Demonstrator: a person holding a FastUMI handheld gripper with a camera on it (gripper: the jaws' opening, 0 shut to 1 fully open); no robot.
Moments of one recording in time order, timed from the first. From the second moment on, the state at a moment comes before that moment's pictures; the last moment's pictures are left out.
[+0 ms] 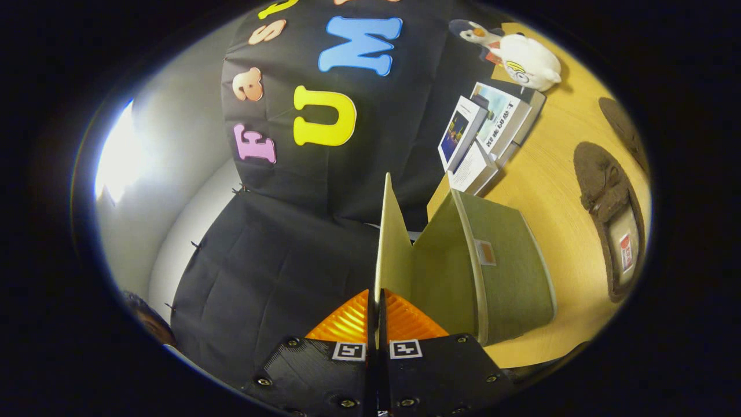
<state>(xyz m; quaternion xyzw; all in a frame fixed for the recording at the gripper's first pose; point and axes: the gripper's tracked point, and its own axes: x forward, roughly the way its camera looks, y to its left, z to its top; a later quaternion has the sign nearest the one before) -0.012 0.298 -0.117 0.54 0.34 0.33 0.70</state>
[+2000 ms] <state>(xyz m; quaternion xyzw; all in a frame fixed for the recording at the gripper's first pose) 0.021 0.362 -0.051 0.21 0.28 0.40 0.85</state>
